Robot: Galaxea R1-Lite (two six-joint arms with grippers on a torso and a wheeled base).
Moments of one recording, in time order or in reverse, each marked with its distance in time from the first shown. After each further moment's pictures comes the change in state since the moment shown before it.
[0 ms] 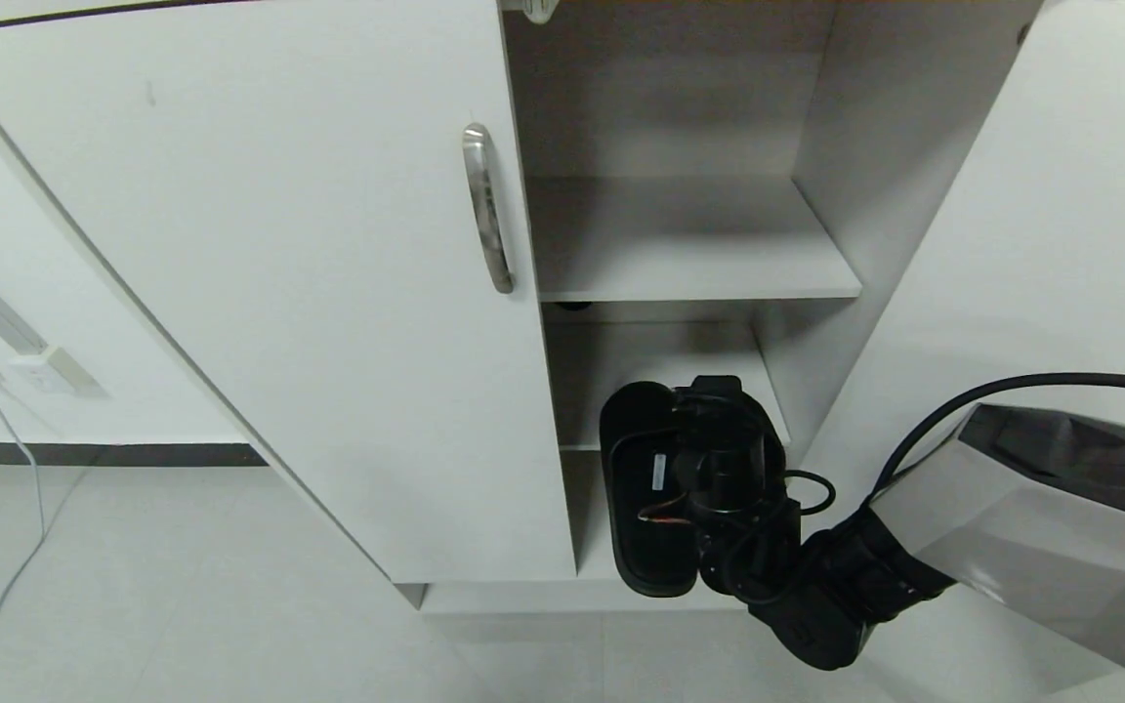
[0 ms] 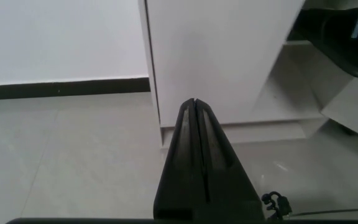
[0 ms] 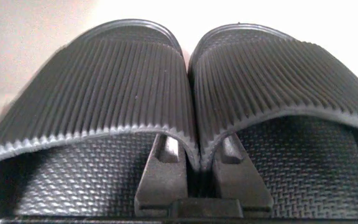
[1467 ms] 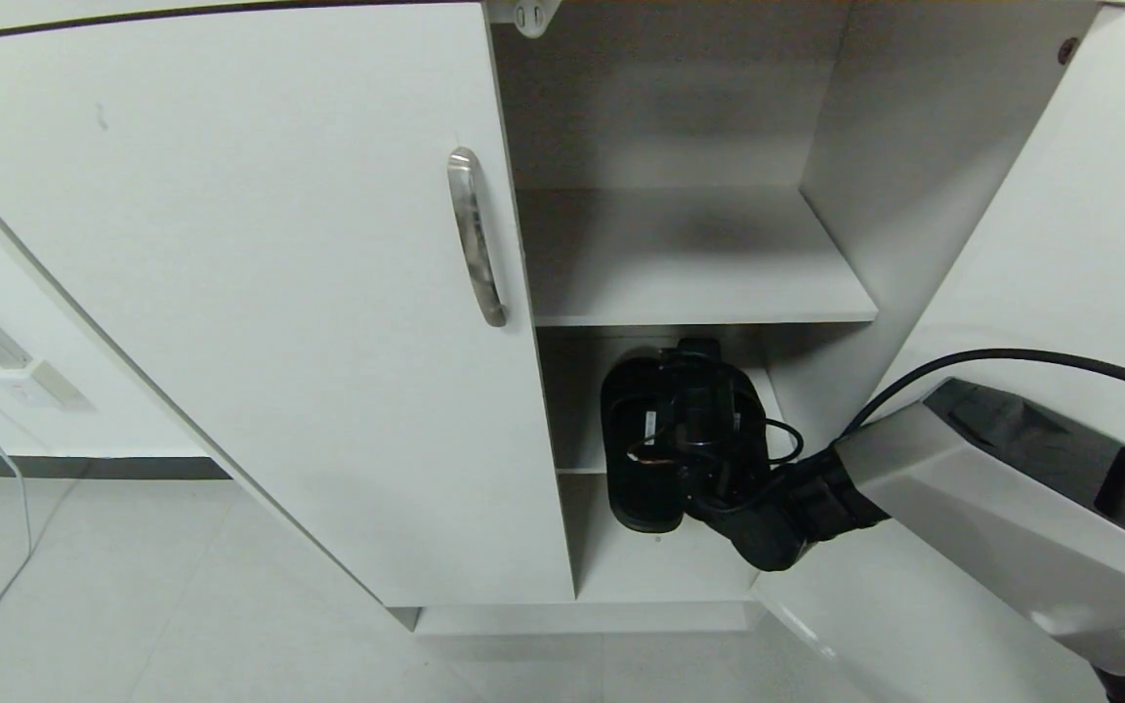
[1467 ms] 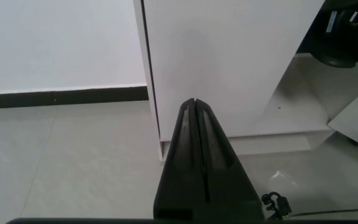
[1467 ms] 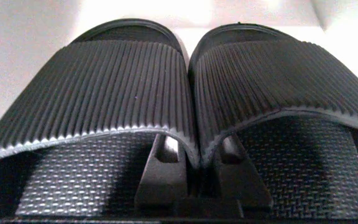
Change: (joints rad) left arm 0.000 0.000 0.000 -0.001 0.001 -0.001; right arm -0.089 0.126 -0.361 0.253 0.051 -0.011
